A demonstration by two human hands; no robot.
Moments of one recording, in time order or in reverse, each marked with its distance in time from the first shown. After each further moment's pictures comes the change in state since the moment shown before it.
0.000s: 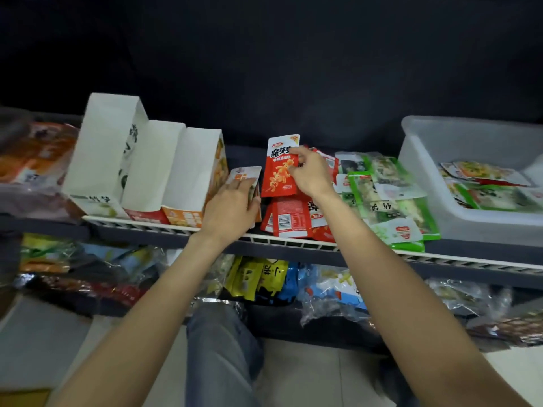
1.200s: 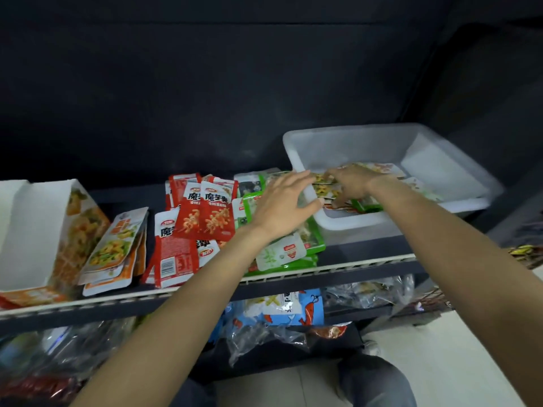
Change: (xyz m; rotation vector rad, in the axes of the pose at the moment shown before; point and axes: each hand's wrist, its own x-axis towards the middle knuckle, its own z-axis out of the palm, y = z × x) left_hand 0.073 0.240 0.076 -0.266 -0.187 0.491; right_hand 0.043 0.178 -0.253 -0.933 -0.383 0.122
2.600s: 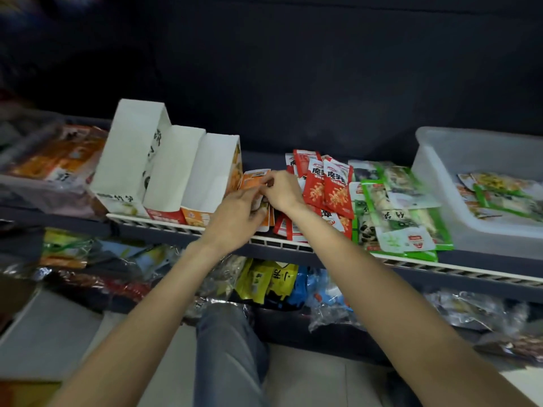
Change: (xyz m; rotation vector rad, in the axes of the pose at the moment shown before) left_hand -0.213 -0.149 -0.116 0.145 0.200 -0.406; right_hand -0.016 -0.374 0.037 0.724 0.298 -0.268
